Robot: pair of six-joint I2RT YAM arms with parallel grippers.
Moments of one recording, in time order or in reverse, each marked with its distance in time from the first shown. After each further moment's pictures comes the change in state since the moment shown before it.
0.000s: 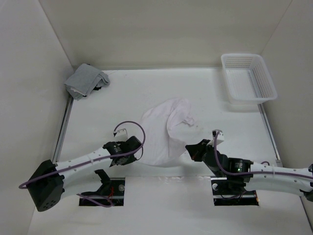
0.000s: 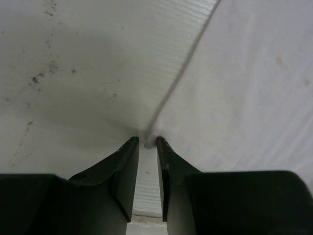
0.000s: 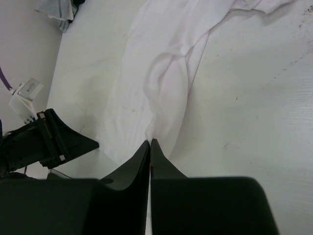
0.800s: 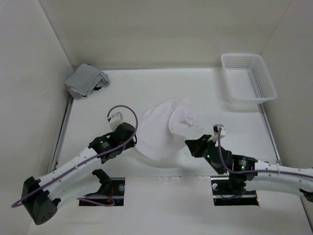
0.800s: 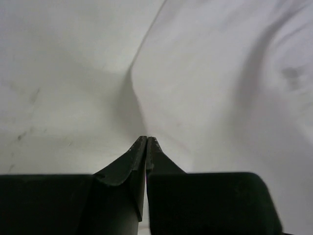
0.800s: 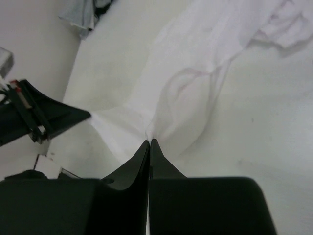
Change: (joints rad) left arm 0.105 -0.143 0.131 0.041 -0.021 0.117; right arm -0.010 -0.011 0.092 -0.017 -0.010 -0.105
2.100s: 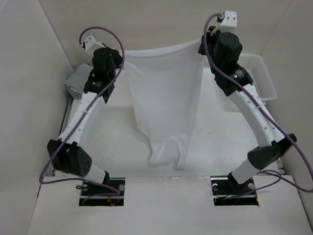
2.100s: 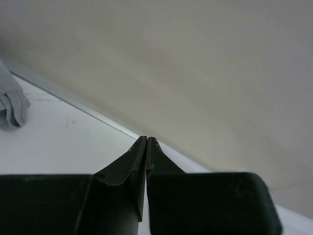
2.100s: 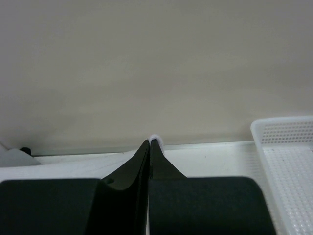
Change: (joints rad) left arm 0.483 0.520 0.847 0.631 0.000 0.348; right arm -0.763 0.899 1.405 -0.045 -0.264 -0.852
